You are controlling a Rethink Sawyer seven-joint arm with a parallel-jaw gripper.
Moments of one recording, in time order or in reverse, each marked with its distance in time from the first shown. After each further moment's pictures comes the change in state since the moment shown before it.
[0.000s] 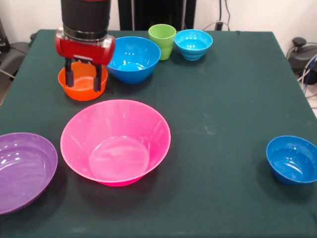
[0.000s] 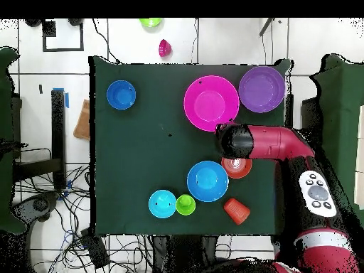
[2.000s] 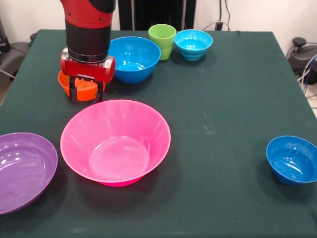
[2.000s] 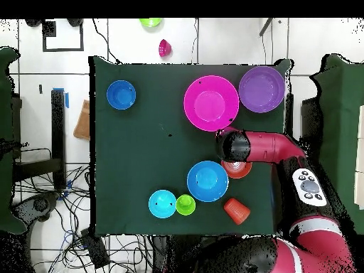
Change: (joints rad) arm -0.004 0.103 -0.032 -0.026 -0.010 -0.073 0.000
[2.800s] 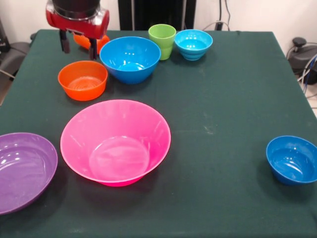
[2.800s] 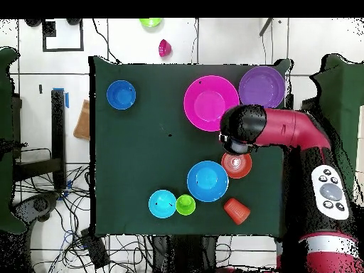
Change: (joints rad) arm 0.016 -0.148 0.029 -0.091 0.091 0.534 0.000
